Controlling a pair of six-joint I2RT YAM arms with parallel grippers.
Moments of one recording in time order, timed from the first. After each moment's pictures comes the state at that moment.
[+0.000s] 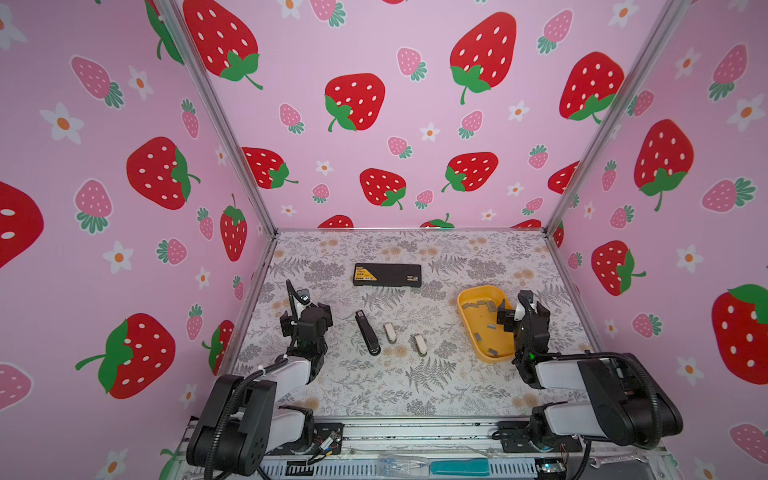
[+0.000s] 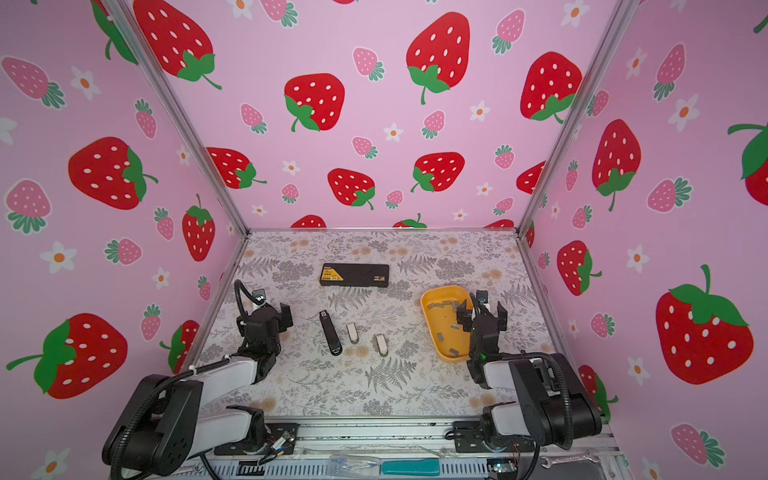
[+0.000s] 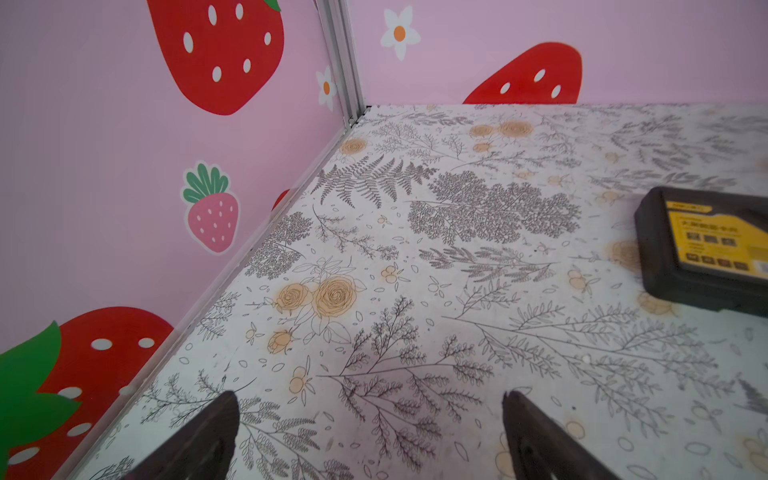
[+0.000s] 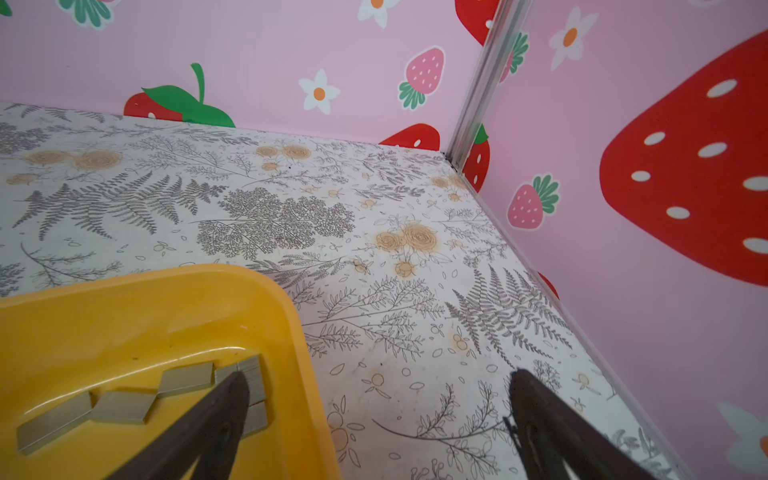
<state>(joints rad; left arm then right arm) -0.11 1.27 0.27 0.58 -0.53 -0.07 0.28 1.39 0.16 1.02 0.41 -0.13</state>
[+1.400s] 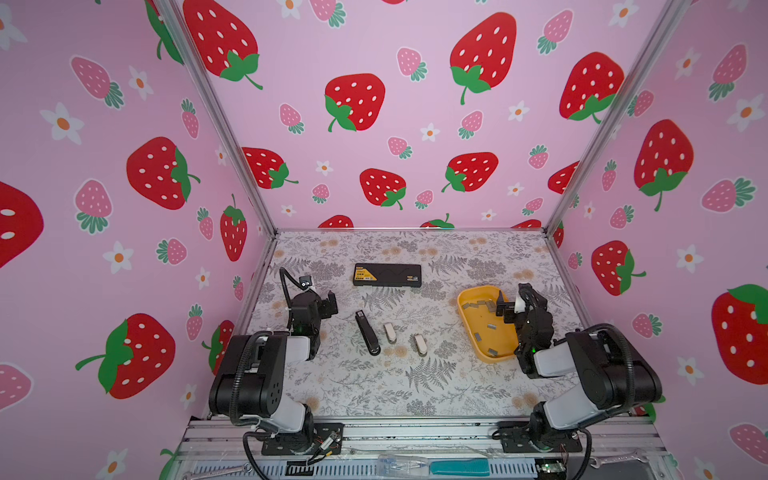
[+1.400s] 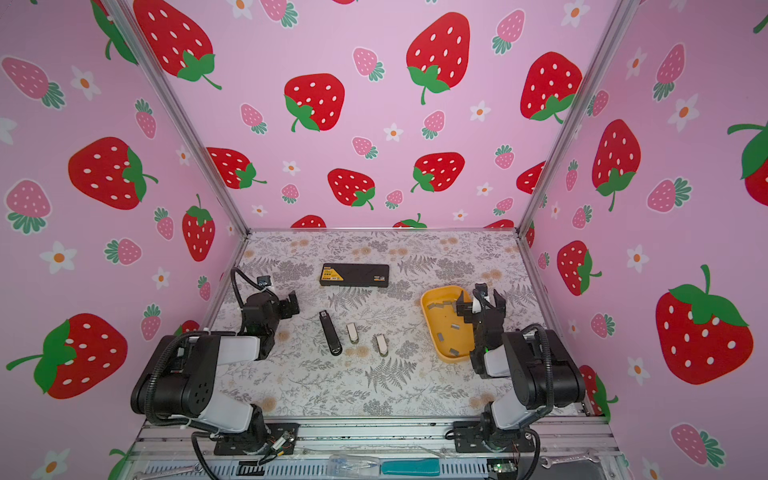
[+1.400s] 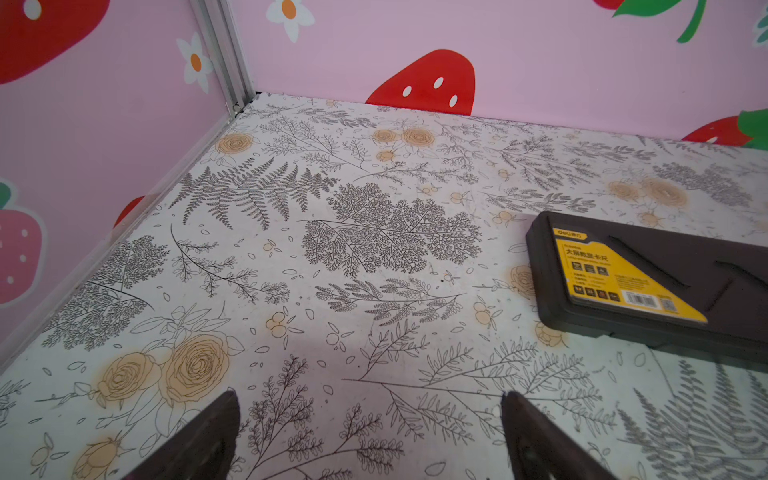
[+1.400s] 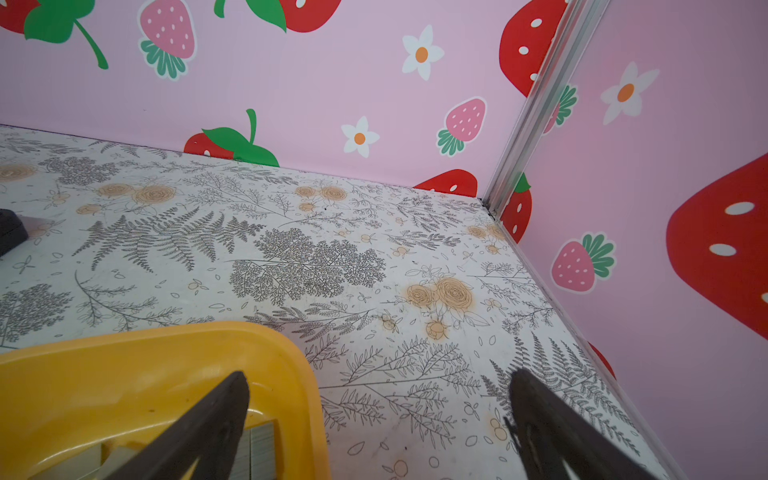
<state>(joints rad) 0.00 1.54 0.42 0.69 -0.16 -0.08 0.17 1.57 0.22 1.22 0.17 -0.17</state>
